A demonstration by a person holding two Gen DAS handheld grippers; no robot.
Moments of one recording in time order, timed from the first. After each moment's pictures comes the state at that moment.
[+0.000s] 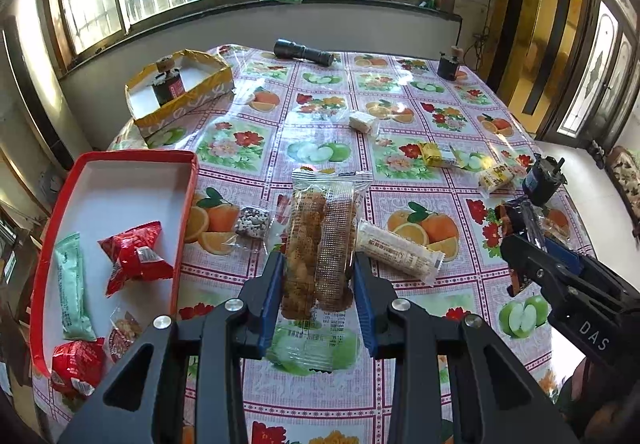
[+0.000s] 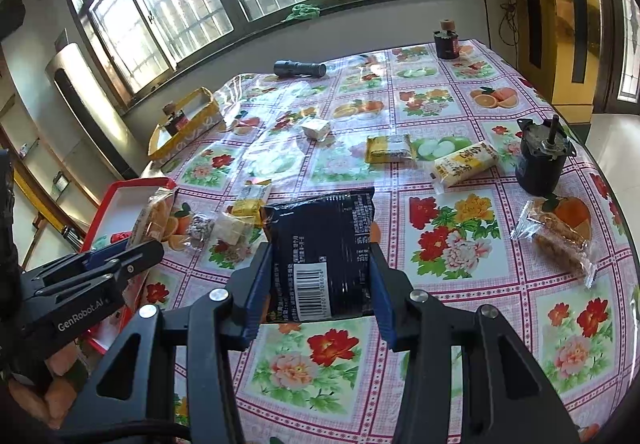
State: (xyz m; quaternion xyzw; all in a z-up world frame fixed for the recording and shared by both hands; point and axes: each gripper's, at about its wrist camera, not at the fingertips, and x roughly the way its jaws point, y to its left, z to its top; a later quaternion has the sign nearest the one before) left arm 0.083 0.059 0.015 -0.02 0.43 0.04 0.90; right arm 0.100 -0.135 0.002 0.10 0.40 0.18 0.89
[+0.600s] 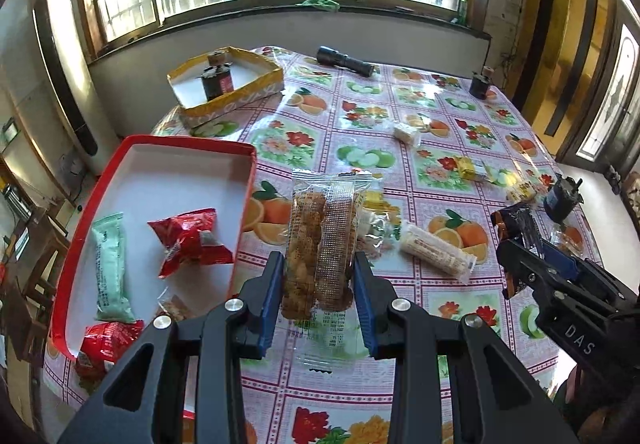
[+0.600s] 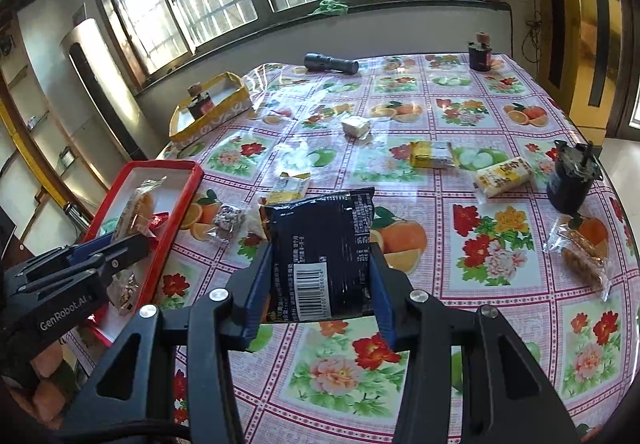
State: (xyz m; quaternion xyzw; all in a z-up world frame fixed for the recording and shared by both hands) left arm 0.062 0.096 0.023 -0.04 0.41 0.09 0.91; right arm 0.095 -0.090 0.008 0.06 0.39 0.21 0.89
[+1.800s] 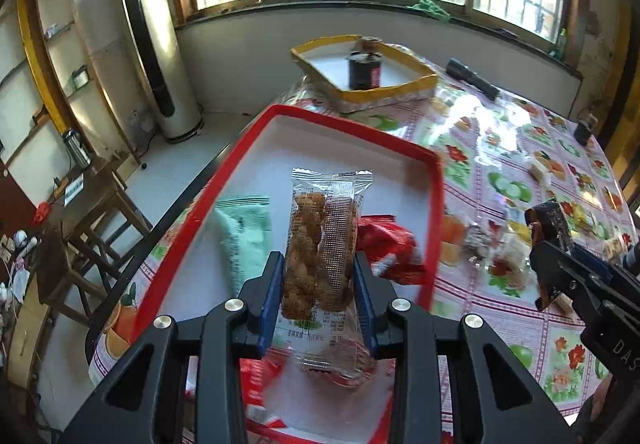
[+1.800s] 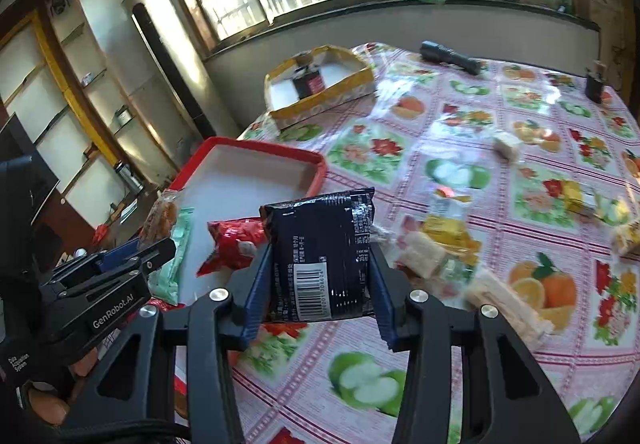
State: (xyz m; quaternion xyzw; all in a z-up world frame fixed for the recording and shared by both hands) left arm 0.047 0.232 0.008 -0.09 0.41 0.23 0.88; right arm 0.115 0.055 0.011 0.03 0.40 0.34 0.85
